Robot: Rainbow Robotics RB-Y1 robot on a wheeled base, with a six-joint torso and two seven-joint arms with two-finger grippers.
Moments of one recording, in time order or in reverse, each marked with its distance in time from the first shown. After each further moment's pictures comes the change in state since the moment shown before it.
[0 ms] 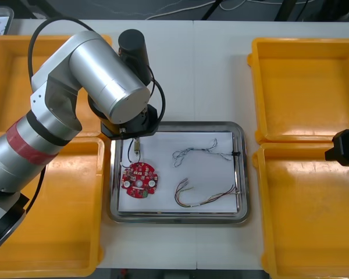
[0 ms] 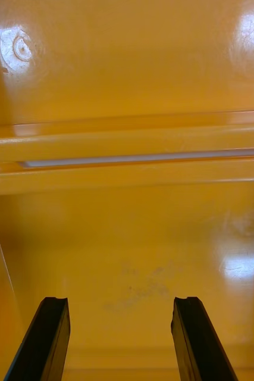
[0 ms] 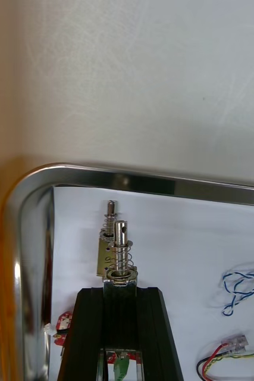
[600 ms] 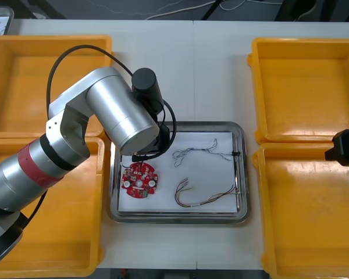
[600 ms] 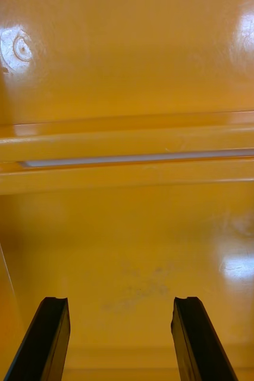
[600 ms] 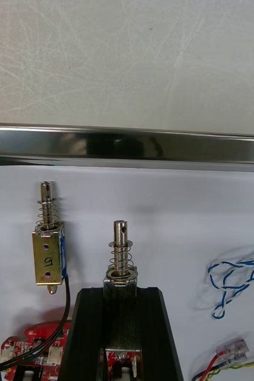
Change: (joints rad) right arm 0.000 0.000 0.000 0.000 0.000 0.000 0.000; left arm 0.069 0.000 -0.113 -0.018 -0.043 -0.156 0.002
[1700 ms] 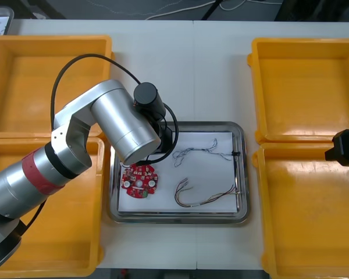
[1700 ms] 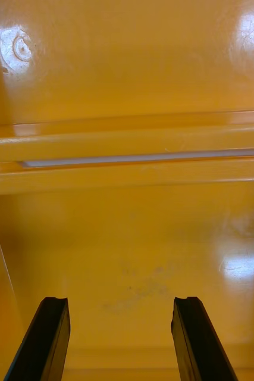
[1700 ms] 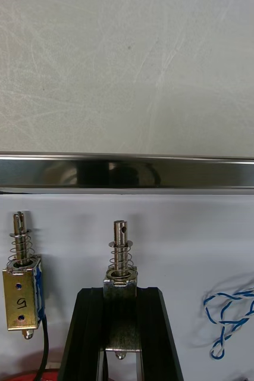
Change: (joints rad) right arm 0.000 0.000 0.000 0.000 0.000 0.000 0.000; left arm 0.027 0.000 -0.040 0.024 -0.071 -0.119 0.001
